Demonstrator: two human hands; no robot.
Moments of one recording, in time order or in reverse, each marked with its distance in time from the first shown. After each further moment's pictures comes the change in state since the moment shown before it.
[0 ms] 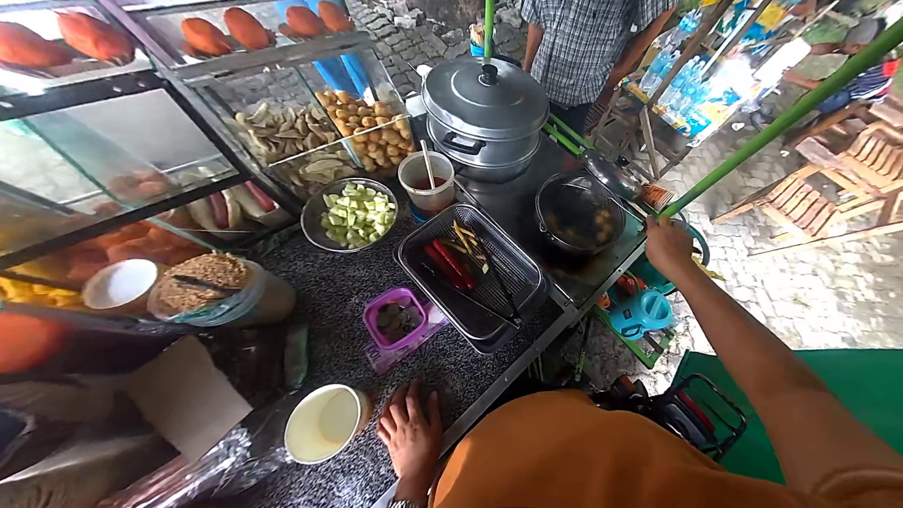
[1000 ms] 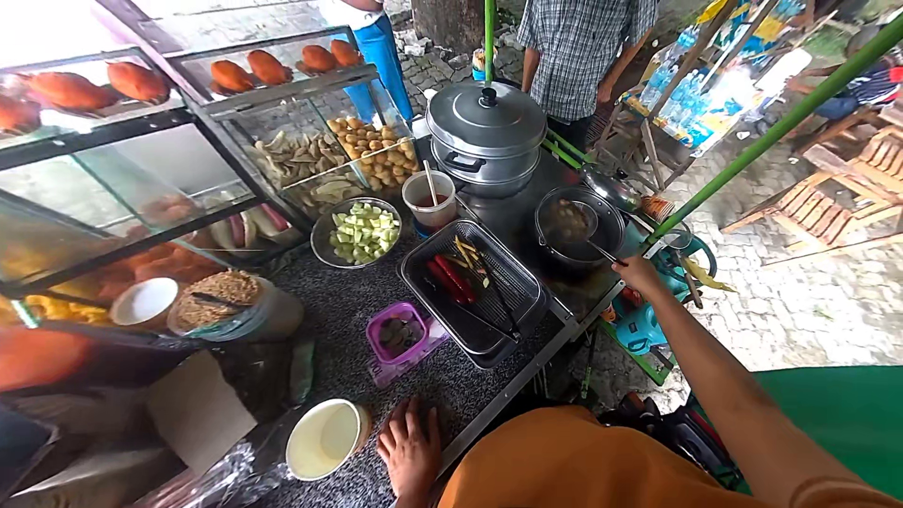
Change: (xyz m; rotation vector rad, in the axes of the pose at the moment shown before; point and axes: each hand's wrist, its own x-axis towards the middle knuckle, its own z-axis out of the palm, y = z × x) left_hand 0.000 -0.001 0.003 0.012 0.016 0.015; right_hand 0.022 0.002 0.072 0.510 -0.327 0.146
